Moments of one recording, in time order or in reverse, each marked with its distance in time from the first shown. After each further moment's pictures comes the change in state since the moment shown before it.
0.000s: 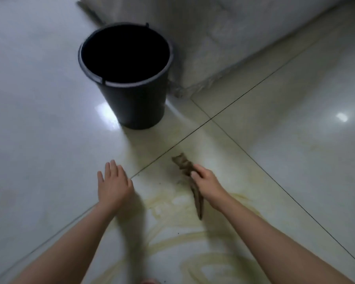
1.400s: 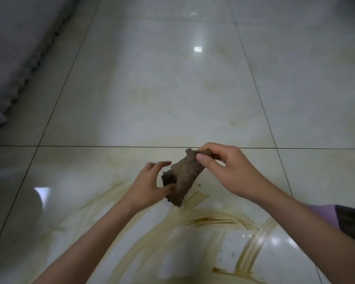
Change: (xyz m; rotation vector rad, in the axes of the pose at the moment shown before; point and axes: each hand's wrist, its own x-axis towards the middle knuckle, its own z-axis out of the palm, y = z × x) left_hand -0.162 0.354 0.023 -0.199 -0.458 1.113; right_hand -0.262 0.124 -0.218 0.066 0.735 -0.145
